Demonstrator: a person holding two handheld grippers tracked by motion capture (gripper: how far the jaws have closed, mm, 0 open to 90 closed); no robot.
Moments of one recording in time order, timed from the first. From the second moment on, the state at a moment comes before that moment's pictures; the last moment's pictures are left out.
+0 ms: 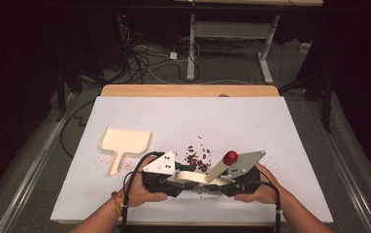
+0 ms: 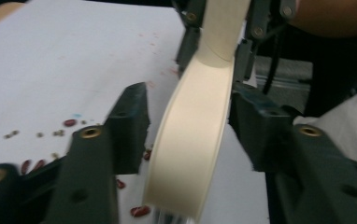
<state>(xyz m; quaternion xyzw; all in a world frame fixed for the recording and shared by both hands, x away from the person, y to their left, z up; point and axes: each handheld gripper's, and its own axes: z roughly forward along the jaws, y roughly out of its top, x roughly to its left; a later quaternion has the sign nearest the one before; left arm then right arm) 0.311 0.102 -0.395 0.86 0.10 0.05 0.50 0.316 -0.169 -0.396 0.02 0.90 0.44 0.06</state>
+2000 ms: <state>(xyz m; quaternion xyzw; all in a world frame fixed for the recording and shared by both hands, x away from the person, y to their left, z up) 0.289 0.221 -0.456 0.84 0.31 0.28 0.35 0.453 -0.132 -0.431 0.14 0.89 0.29 0.31</state>
